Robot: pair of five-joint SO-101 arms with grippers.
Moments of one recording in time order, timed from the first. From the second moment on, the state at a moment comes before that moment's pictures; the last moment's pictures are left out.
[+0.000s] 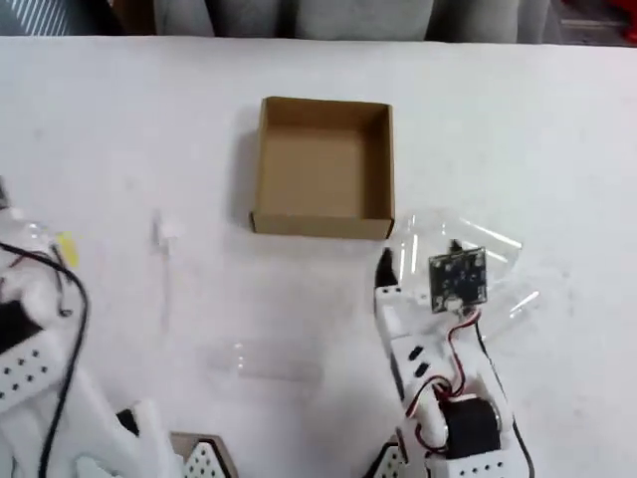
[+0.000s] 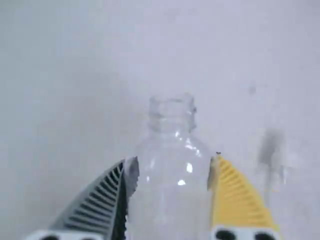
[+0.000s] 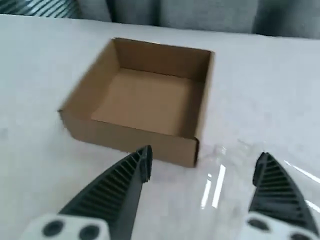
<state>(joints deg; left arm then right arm) -42.0 -46.6 42.8 60.7 -5.8 -18.3 -103.0 81.3 52.0 1.1</state>
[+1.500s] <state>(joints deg) -50.2 0.8 -19.2 87.7 -11.4 -51.9 31.4 -15.2 44.4 -20.4</state>
